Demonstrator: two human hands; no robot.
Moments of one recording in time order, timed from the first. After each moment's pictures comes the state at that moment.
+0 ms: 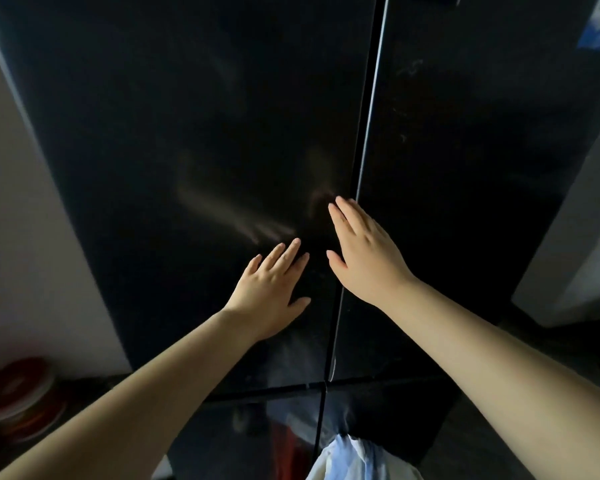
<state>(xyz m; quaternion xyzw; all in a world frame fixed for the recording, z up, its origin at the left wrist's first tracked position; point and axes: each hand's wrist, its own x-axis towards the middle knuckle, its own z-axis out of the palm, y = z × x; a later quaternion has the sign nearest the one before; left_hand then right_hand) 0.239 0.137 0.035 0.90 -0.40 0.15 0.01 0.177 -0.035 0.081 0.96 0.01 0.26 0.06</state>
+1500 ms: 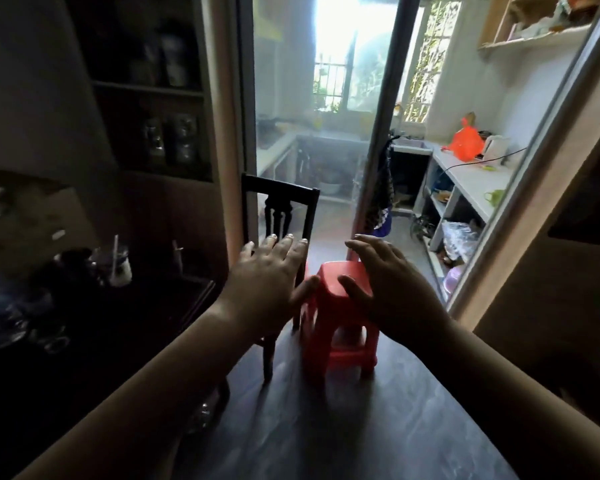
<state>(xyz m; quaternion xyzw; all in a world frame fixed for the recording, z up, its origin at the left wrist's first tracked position) -0.348 0.684 0.034 0.82 0.55 0.11 -0.10 -0.154 0.663 0.040 0.56 0.79 0.06 -0.24</state>
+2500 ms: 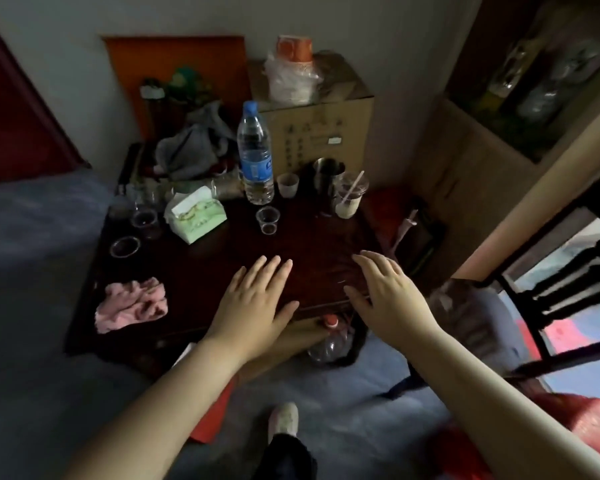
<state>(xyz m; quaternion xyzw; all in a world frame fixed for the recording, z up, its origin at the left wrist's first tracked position) -0.501 0.740 -0.132 0.41 0.91 0.05 -0.05 -0.397 0.945 -0.108 0.12 0.98 -0.12 -0.10</state>
